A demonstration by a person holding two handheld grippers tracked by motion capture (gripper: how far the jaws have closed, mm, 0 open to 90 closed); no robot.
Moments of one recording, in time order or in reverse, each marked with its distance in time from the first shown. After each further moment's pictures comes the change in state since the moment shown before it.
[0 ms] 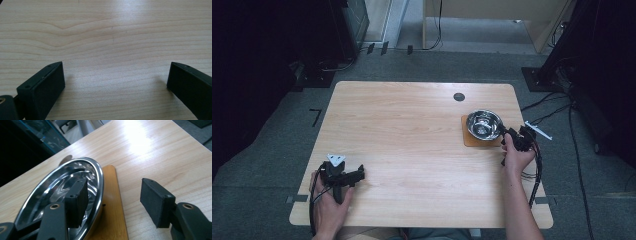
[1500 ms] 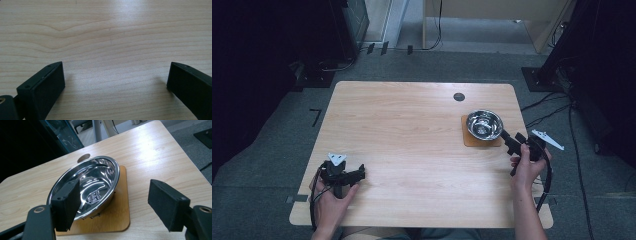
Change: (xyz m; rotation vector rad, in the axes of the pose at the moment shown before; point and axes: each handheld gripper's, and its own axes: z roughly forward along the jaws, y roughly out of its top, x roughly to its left) left arm -0.001 0.002 0.002 0.001 -0.007 0.008; right arm 0.004 -0.003 -0.056 -0.038 0.088 -0.141
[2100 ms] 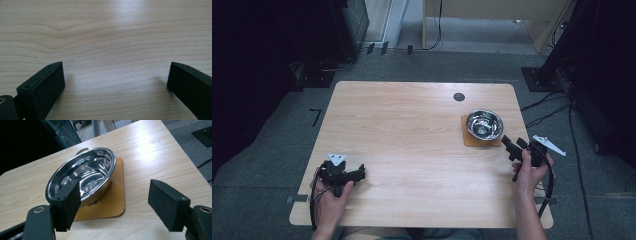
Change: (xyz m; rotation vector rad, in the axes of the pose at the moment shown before) left arm 0.000 0.000 0.000 0.000 0.000 0.000; right arm -0.004 -0.011 -0.013 0.017 -0.009 -0.016
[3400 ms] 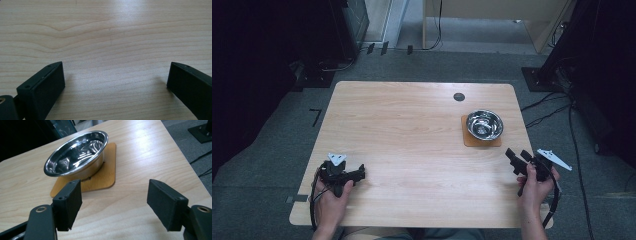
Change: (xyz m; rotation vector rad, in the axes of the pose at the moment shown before) left arm 0.000 0.000 0.000 0.000 0.000 0.000; right arm -0.011 -0.025 -0.032 0.027 -0.015 -0.029
